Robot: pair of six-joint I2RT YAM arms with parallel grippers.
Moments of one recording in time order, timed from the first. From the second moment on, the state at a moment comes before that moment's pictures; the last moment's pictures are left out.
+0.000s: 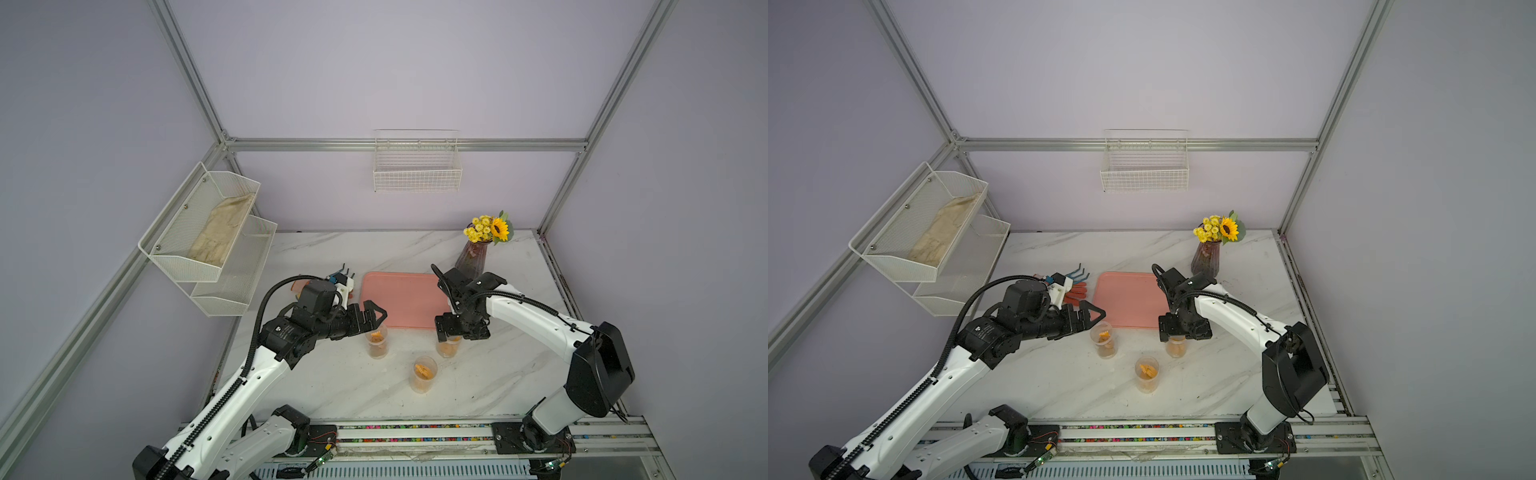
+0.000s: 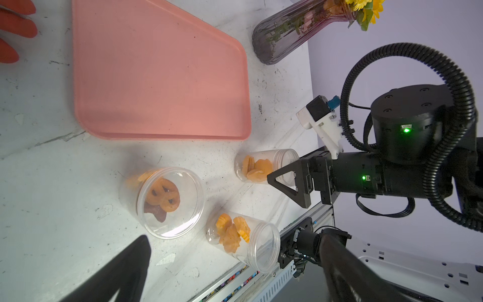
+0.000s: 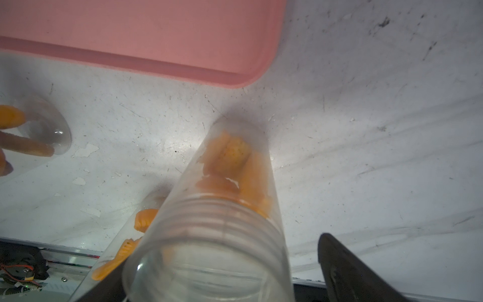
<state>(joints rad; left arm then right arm) -0.47 0.96 0.95 -0.69 0.35 -0.73 0.66 1.59 1.26 -1.15 -0.07 0.56</state>
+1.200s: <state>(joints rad) -0.47 0.96 0.94 -0.72 0.33 -0.74 0.66 1.61 1.22 -1.09 -0.10 0.59</state>
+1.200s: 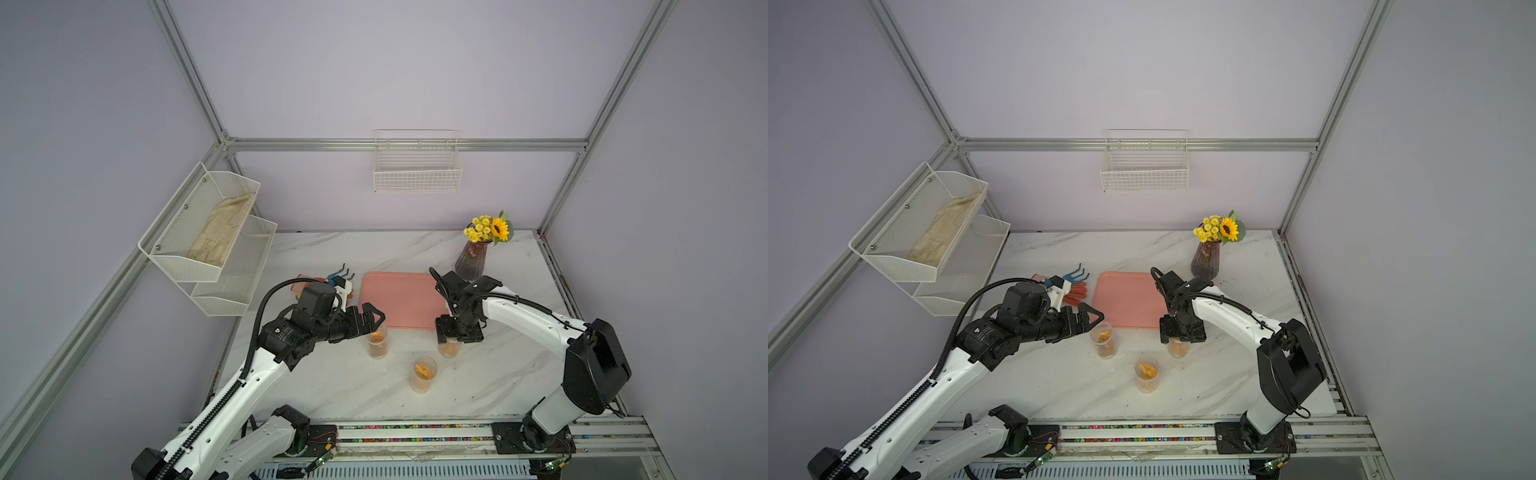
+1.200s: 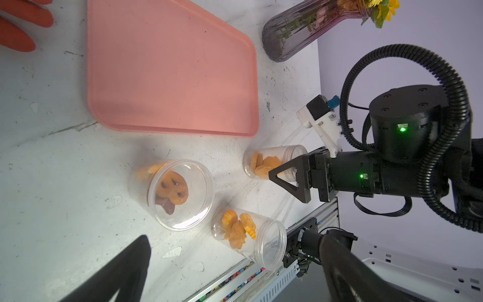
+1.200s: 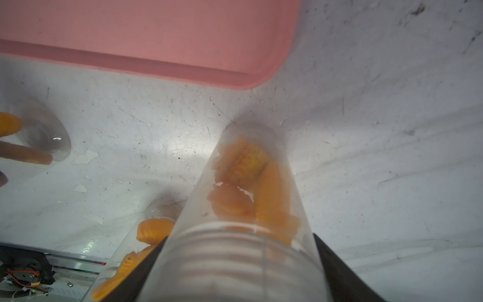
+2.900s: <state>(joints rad) -0.47 0.91 0.93 -0.74 0.29 -0.73 0.67 1.59 1.32 -1.18 -0.09 0.61</state>
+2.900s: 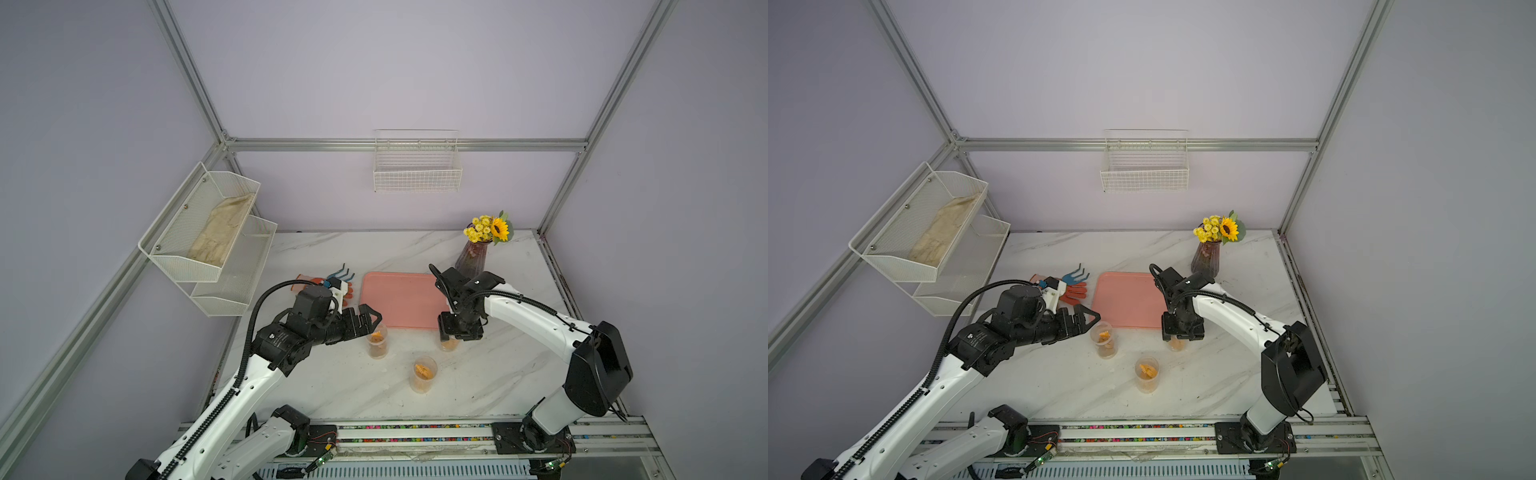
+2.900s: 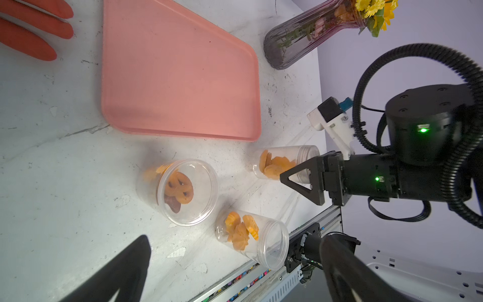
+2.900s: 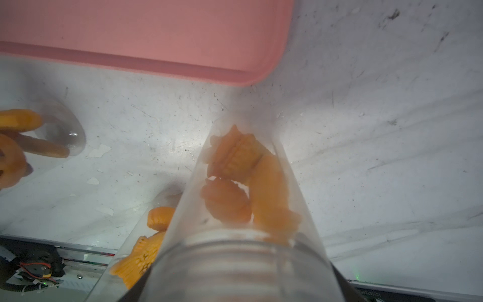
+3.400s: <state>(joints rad) -0.42 0.99 0.99 -0.64 0.30 -0.74 0.56 1.72 1.75 -1.14 -0.38 0.58</state>
